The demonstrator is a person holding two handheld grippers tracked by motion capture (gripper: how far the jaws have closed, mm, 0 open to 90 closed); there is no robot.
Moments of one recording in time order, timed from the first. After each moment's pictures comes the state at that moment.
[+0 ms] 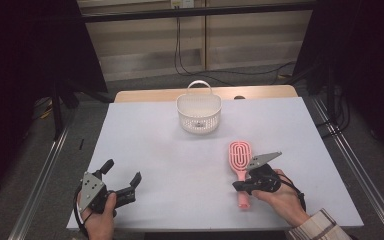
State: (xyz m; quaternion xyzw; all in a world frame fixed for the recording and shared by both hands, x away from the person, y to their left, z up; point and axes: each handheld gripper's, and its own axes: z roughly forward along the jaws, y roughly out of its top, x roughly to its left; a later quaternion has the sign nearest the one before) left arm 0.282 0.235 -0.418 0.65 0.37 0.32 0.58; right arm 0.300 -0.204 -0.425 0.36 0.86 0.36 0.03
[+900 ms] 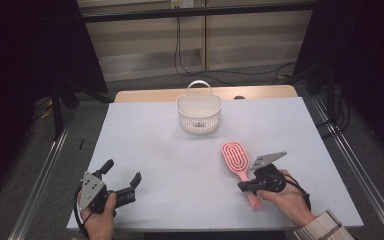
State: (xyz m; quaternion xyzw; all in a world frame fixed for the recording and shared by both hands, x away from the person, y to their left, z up) left arm 0.282 0.235 -0.418 0.65 0.37 0.32 0.58; right arm 0.298 -0.217 -0.425 0.37 0.86 0.35 0.03
